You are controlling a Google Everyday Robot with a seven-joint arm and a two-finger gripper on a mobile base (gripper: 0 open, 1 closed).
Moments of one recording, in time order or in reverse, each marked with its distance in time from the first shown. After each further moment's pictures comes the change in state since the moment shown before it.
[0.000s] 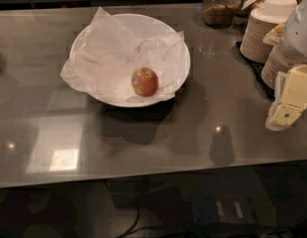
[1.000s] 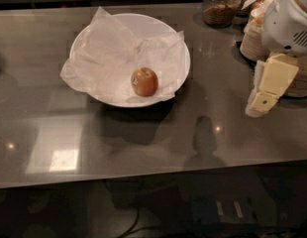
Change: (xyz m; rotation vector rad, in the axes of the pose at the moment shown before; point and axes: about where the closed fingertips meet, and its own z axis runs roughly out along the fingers) arm -0.032 -0.020 0.008 0.019 -0.064 -0.050
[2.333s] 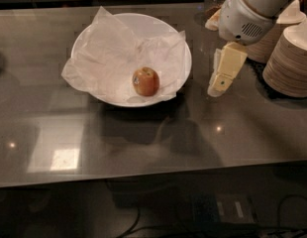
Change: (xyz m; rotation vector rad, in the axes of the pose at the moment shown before) arm -0.058 -0.051 0.054 -0.045 -0.115 -0.084
